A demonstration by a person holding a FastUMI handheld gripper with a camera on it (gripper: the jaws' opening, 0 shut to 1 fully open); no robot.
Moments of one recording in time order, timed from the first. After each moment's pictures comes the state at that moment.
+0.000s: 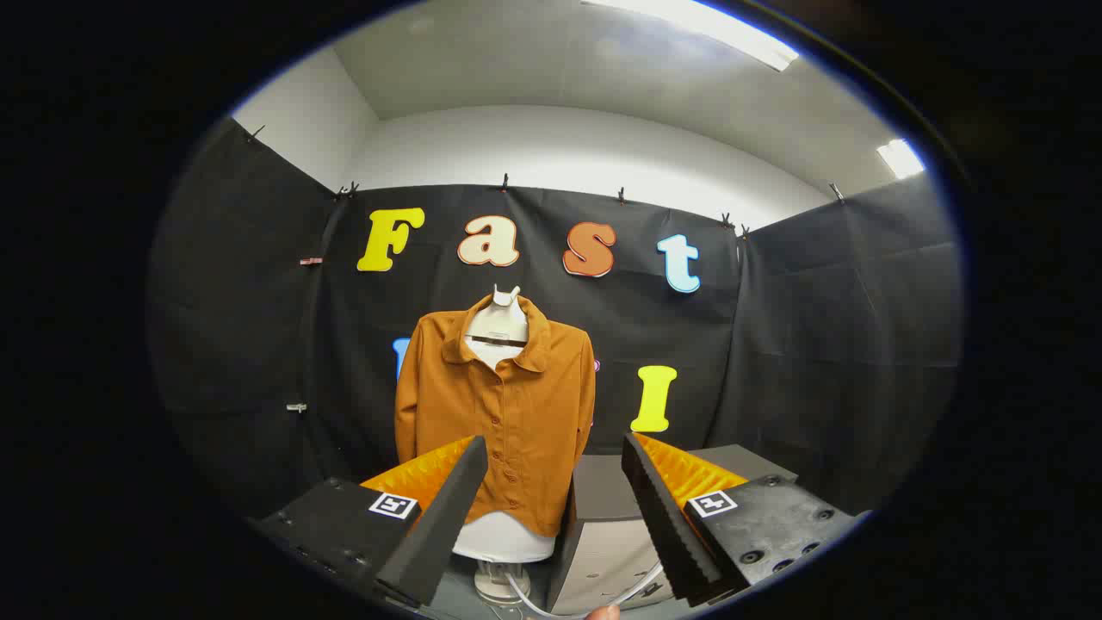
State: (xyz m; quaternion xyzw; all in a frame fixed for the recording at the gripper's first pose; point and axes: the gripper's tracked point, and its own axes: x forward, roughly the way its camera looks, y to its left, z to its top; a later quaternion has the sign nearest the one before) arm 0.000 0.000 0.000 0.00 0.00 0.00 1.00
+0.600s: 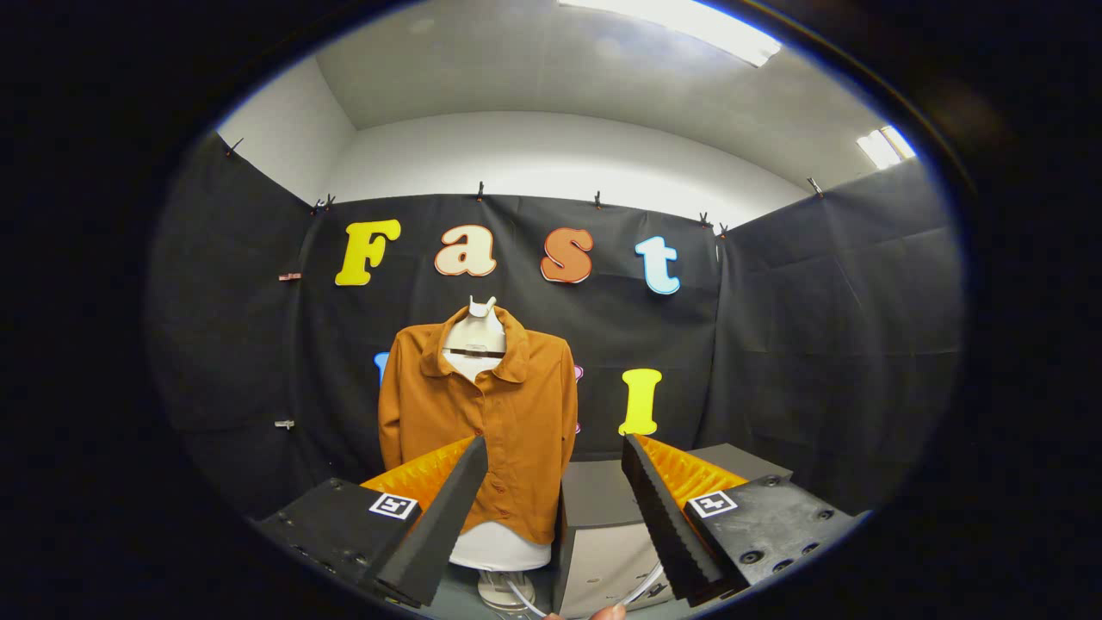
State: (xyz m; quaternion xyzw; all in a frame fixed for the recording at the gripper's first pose) arm 0.019 -0.025 0.011 0.02 -0.02 -0.04 1.00
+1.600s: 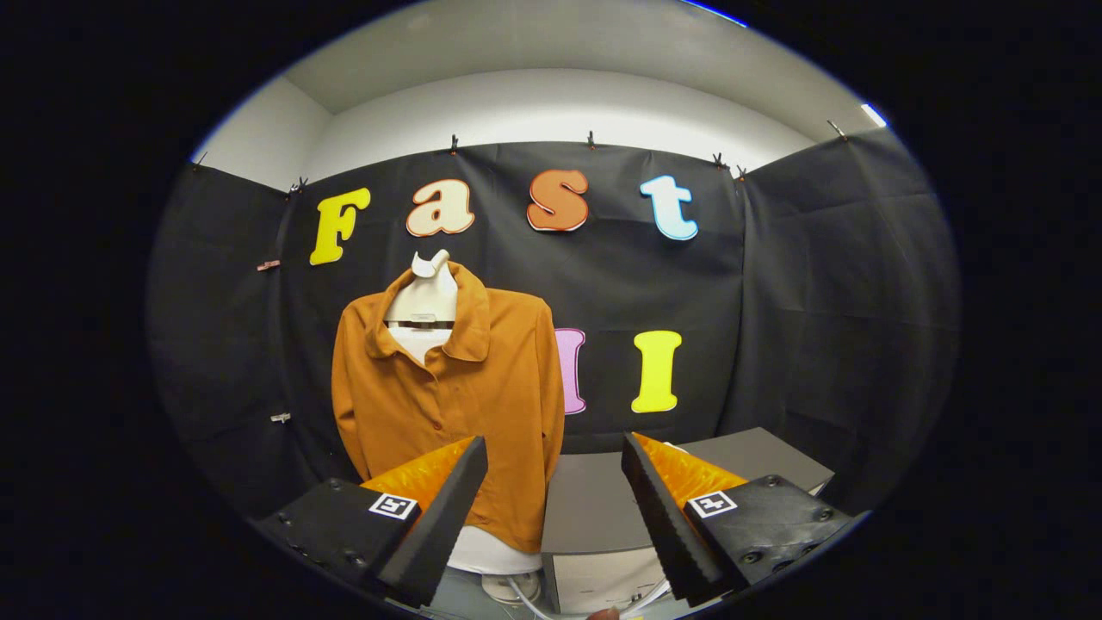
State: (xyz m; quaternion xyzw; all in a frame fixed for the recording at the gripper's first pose) arm 0.184 -0.099 -0.053 0.06 0.08 0.01 0.99
